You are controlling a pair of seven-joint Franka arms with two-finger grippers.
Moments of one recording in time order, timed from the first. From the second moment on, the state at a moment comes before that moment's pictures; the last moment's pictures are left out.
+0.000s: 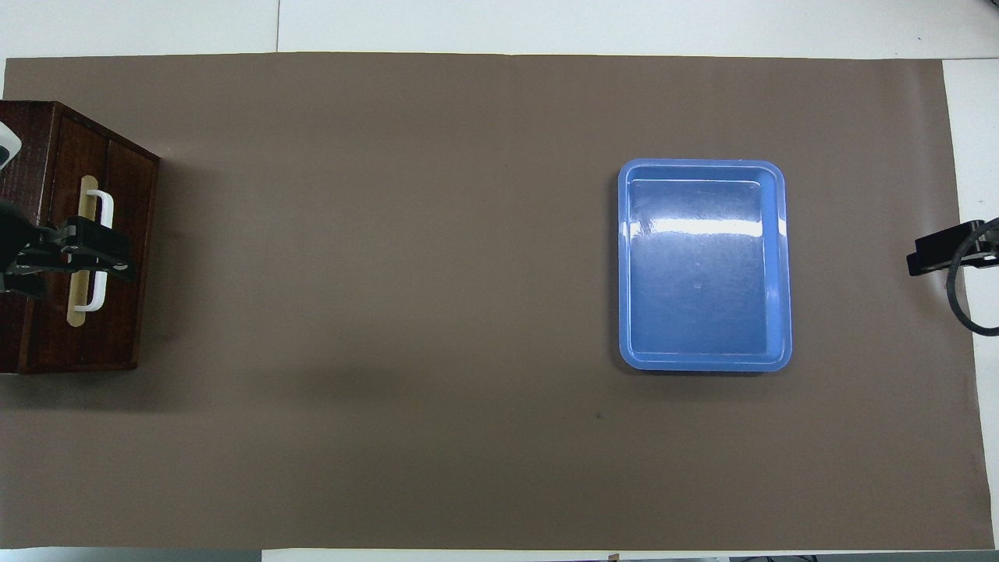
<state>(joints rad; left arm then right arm) 0.05 -0.01 -0.11 -1.60 -0.02 1.44 -0.18 -0.13 -0.03 0.04 -1.60 -0.02 1.48 -0.09</state>
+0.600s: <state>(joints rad) 0.05 0.01 -0.15 -1.63 -0.02 1.47 -0.16 -0.13 -0.03 0.04 -1.60 -0.02 1.48 -0.09</state>
